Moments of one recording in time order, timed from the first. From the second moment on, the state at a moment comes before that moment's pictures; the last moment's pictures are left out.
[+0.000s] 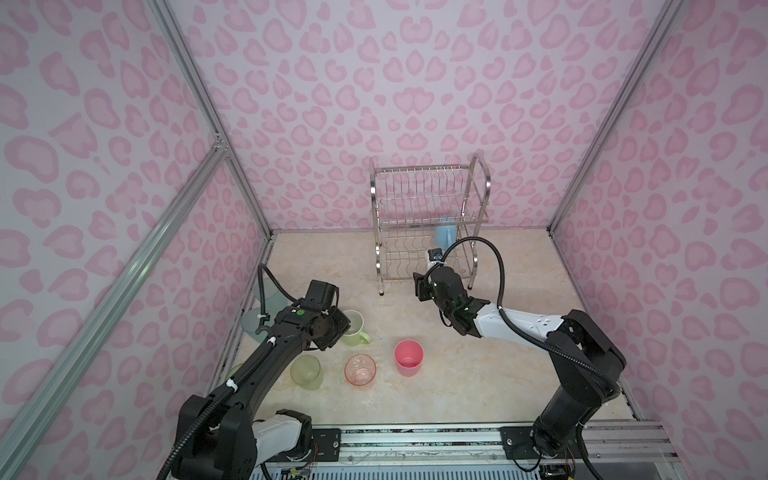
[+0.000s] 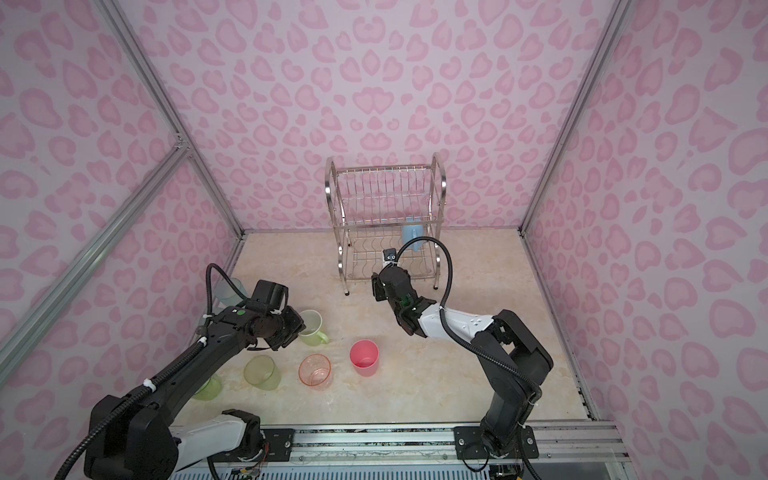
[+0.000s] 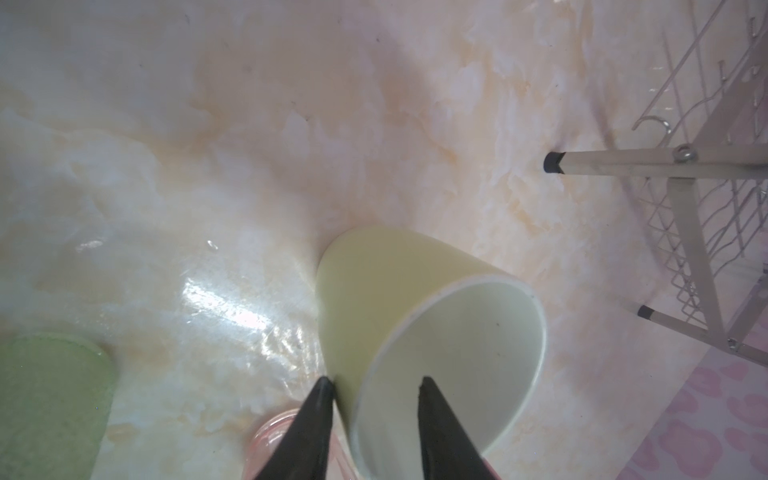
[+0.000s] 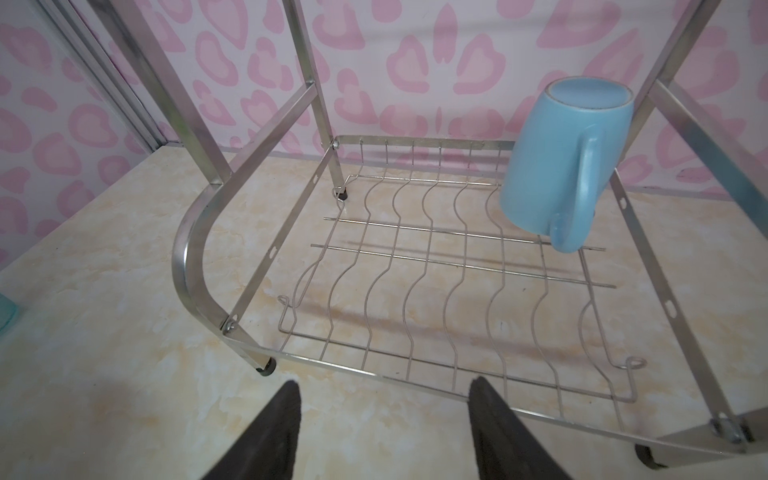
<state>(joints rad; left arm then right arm) -0.28 1.22 0.83 -0.75 0.10 -1.05 0.72 1.72 1.01 0.28 0.37 0.27</state>
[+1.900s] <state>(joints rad) -0.18 1.18 0.86 -0.46 0.32 -1.00 0.75 1.62 1.15 0.09 0.17 0.66</state>
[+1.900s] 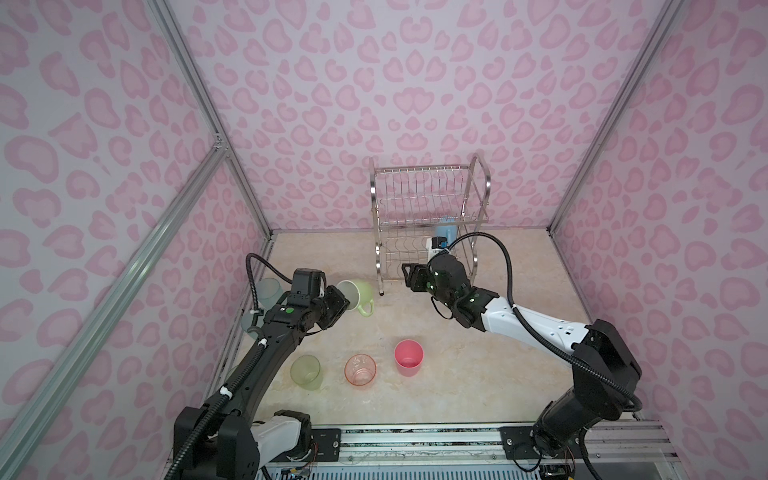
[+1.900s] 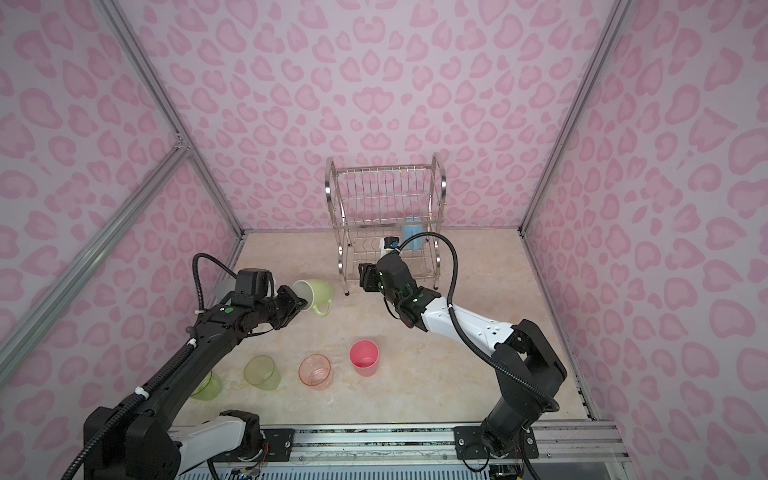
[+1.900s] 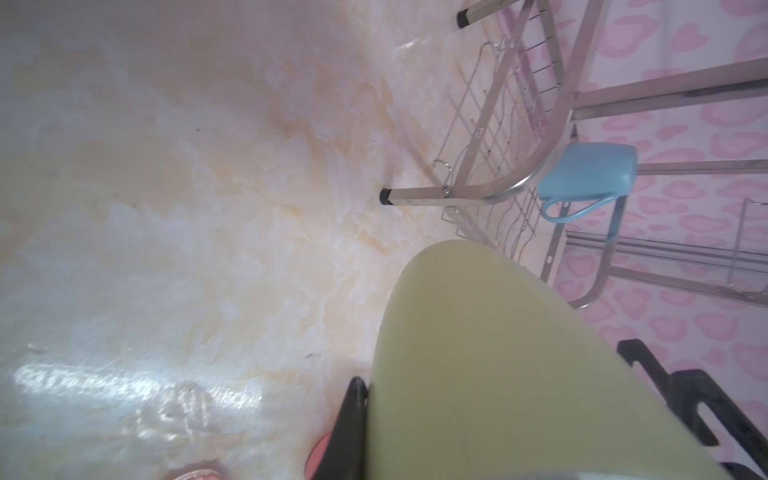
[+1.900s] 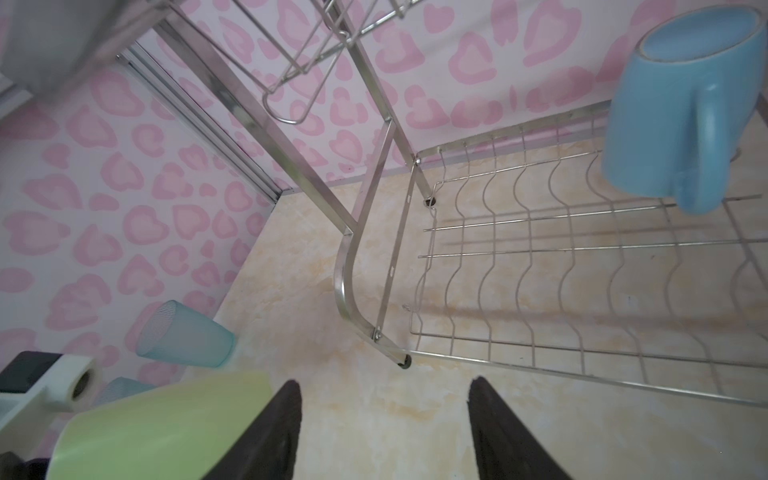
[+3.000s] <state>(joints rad) -0.12 1.33 0.71 0.40 0.62 -1.31 0.79 1.64 1.04 0.49 -0.11 1.26</state>
